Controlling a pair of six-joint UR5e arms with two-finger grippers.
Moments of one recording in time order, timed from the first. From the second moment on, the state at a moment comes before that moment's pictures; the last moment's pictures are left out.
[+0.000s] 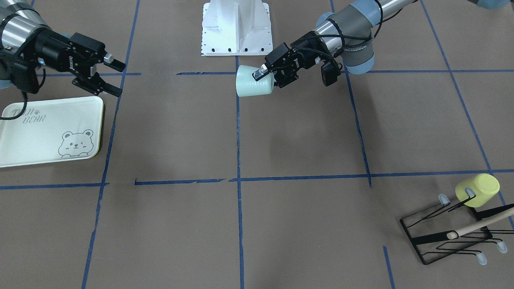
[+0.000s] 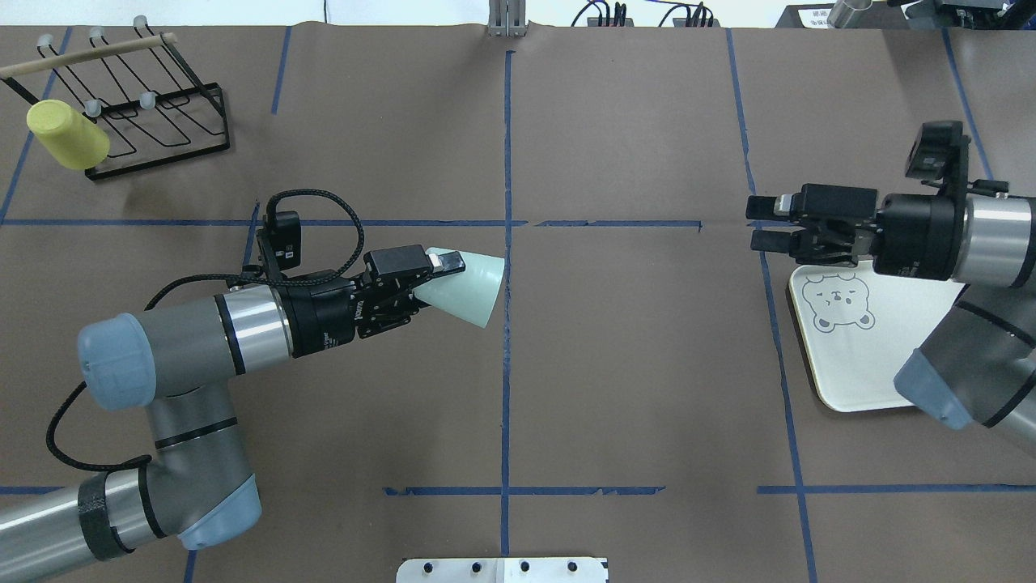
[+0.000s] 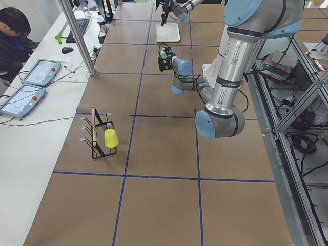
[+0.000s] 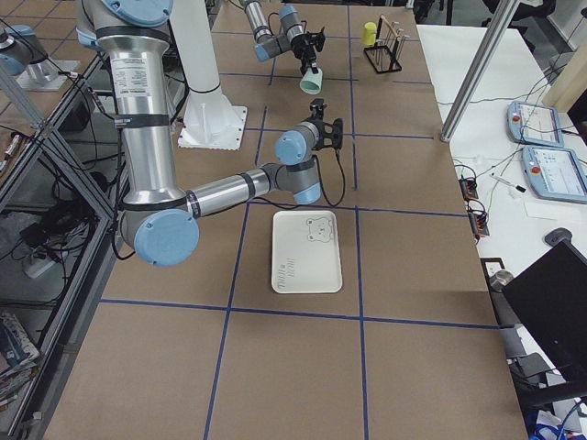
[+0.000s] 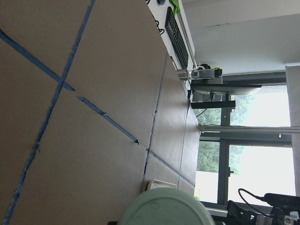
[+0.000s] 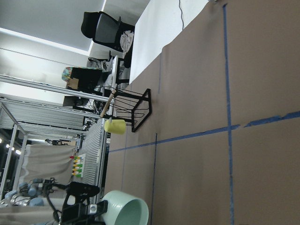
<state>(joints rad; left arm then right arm) -0.44 -1.95 -1.66 -3.08 -1.56 -1.91 0.77 -1.47 1.71 0.19 1.97 1.80</state>
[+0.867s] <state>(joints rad) -0.44 -2.00 -1.65 -3.10 -1.55 -2.01 0.49 -1.31 1.70 0.21 1.72 1.88</state>
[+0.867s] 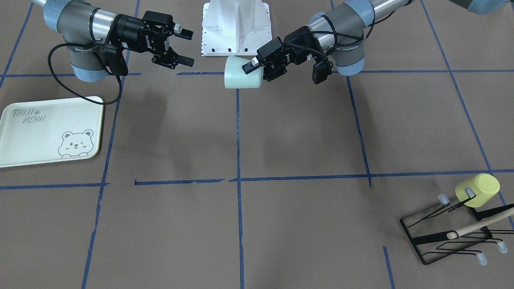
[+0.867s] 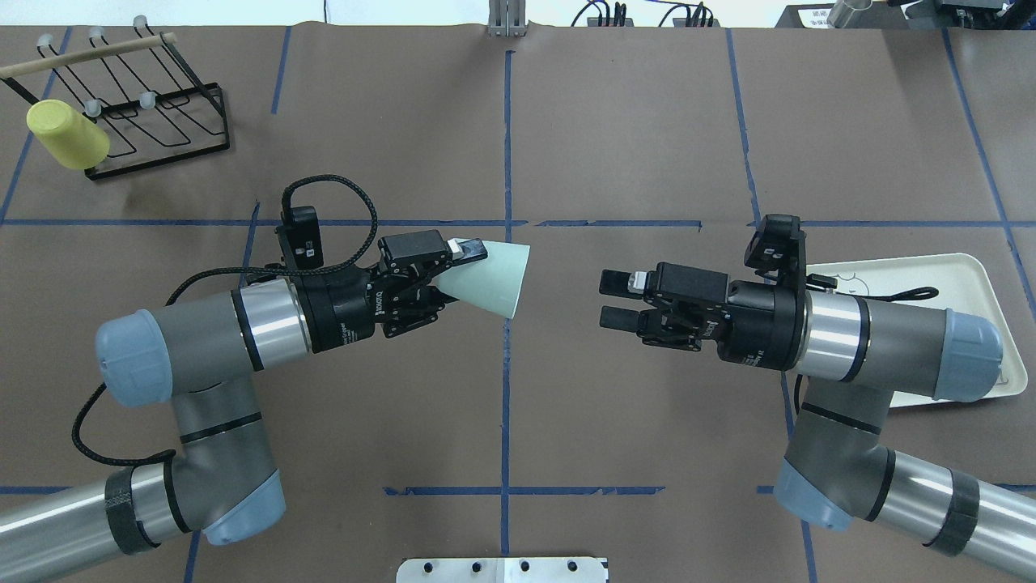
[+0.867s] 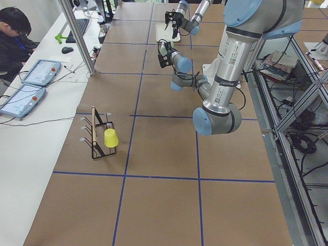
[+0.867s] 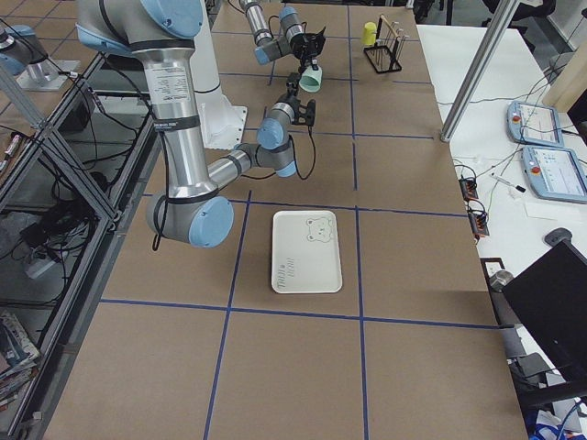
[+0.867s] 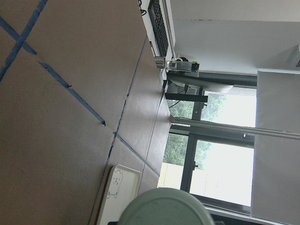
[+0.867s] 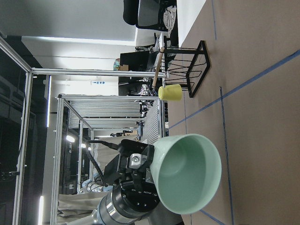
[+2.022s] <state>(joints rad) -0.42 -2.03 -1.66 -3.11 -1.55 -2.08 0.47 -1.22 1.67 0.18 1.64 1.92</state>
